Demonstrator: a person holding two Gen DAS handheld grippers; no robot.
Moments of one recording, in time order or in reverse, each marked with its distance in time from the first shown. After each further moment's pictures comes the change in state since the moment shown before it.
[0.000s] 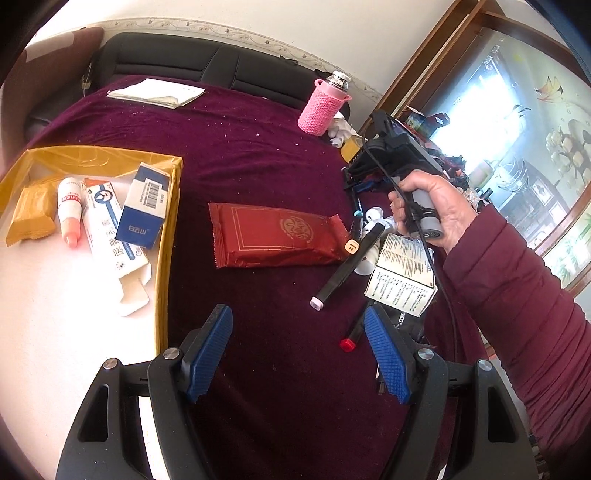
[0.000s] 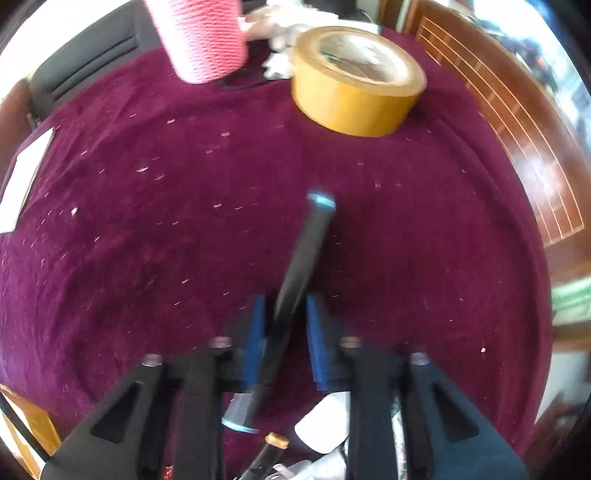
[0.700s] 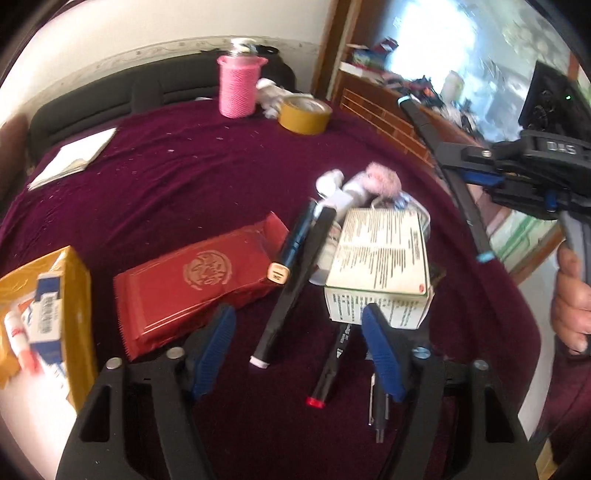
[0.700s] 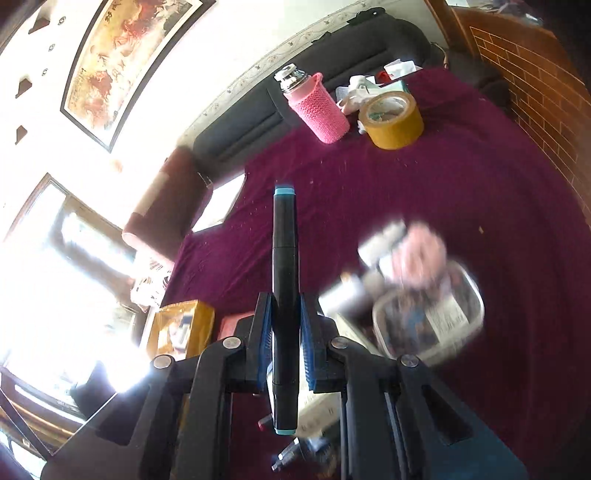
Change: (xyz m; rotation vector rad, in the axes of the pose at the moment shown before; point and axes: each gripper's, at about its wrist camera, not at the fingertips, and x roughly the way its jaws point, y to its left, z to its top) left arm 0.091 -0.089 0.025 0.396 0.135 0.064; right arm -0.143 -0.111 -0.165 -0.005 -0.272 0.679
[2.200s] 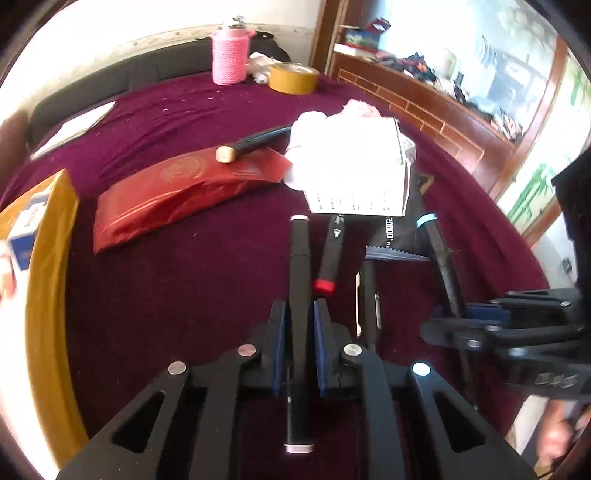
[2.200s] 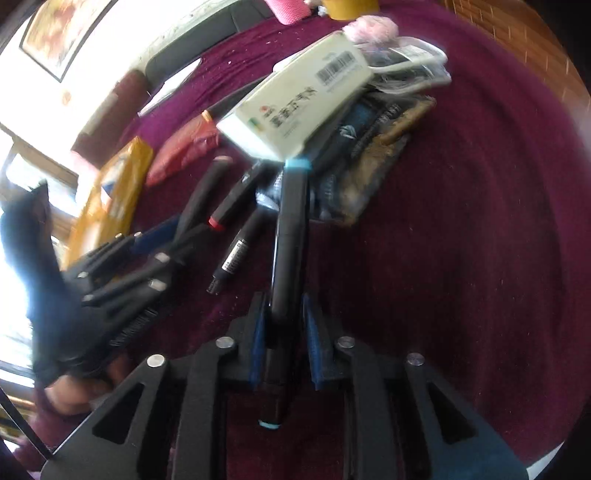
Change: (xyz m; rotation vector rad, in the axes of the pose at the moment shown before) left arm -0.005 -0.019 -0.075 -0.016 0.018 0.027; right arm 0.034 0.010 -0.170 -0.093 0.197 -0.318
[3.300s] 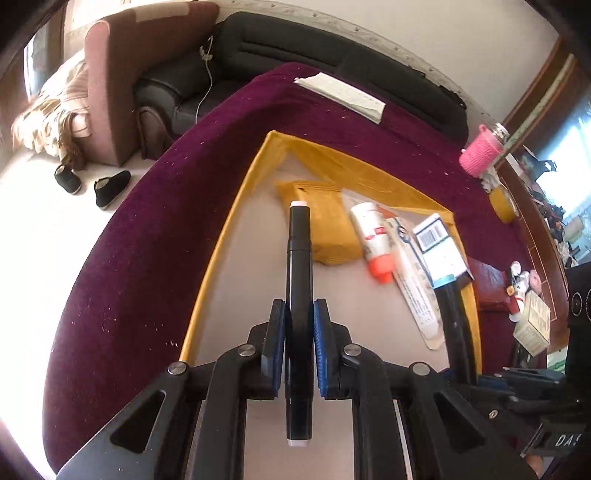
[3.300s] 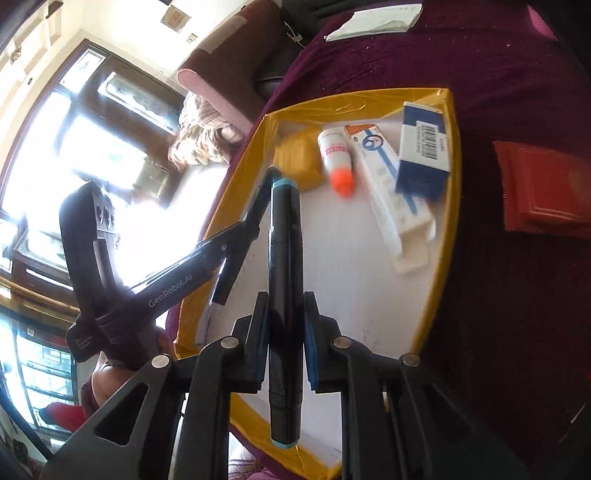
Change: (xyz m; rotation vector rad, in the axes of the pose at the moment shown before) left arm -0.109 0.302 -0.062 -0.637 -0.023 0.217; right arm 0.116 0.274 0.061 -0.256 0.269 0.413
